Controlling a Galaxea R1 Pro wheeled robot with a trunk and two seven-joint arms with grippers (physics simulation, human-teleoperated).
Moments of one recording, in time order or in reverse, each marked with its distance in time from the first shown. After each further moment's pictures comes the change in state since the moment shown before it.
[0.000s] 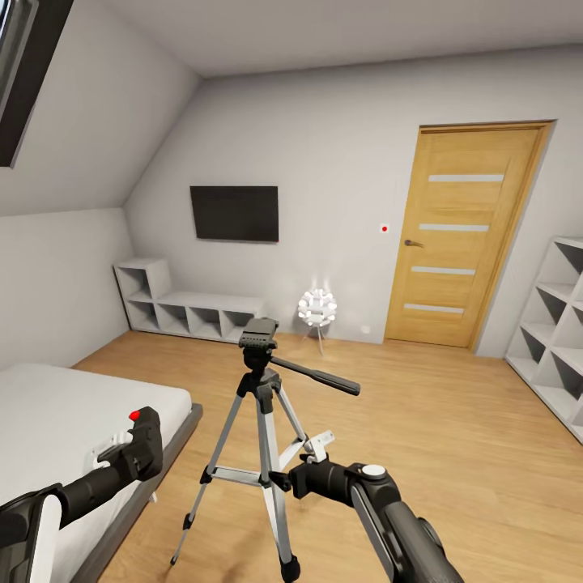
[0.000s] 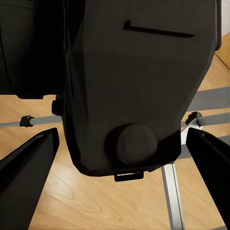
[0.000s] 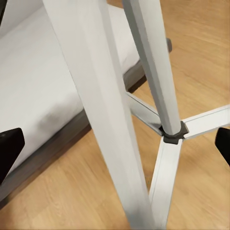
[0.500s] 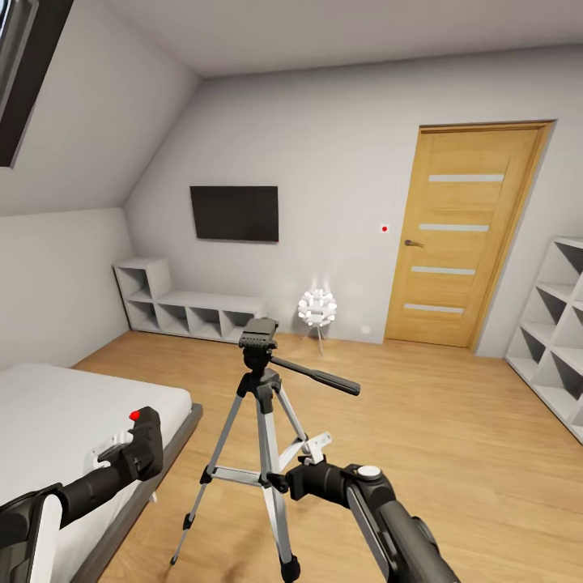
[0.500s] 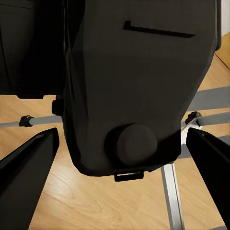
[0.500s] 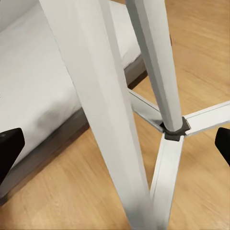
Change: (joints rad) left arm 0.000 -0.001 -0.001 0.000 0.000 0.000 0.000; right arm -0.014 0.014 0.002 0.048 0.008 -0.016 -0.013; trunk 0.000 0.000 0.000
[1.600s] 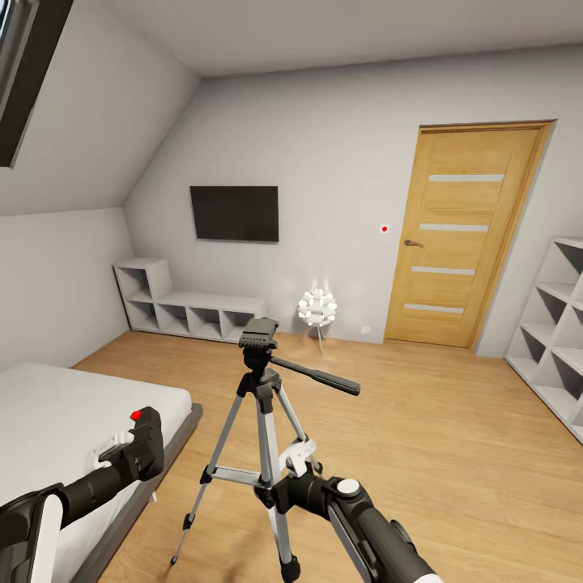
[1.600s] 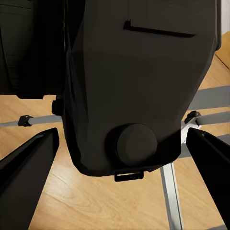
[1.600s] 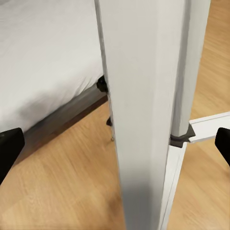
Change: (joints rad) left arm 0.000 -0.001 -0.002 0.001 0.000 0.000 -0.001; right arm -0.045 0.023 0.132 0.194 0.009 -0.206 -0.100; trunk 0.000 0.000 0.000
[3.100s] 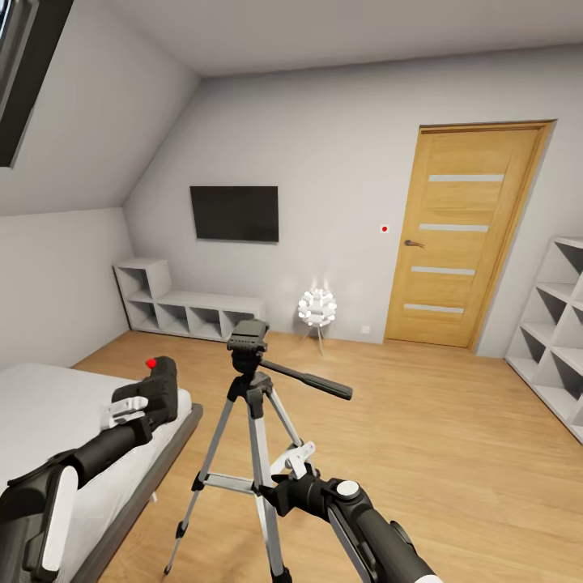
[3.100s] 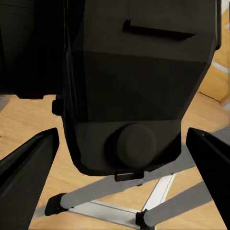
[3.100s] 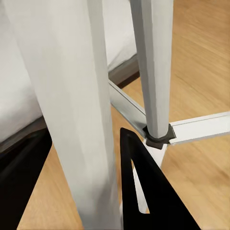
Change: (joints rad) left arm -0.038 0.036 -0.135 -0.074 -0.001 -0.223 -0.085; right arm 0.000 -0.002 0.008 0.009 0.013 -0.014 0.000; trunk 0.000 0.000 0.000
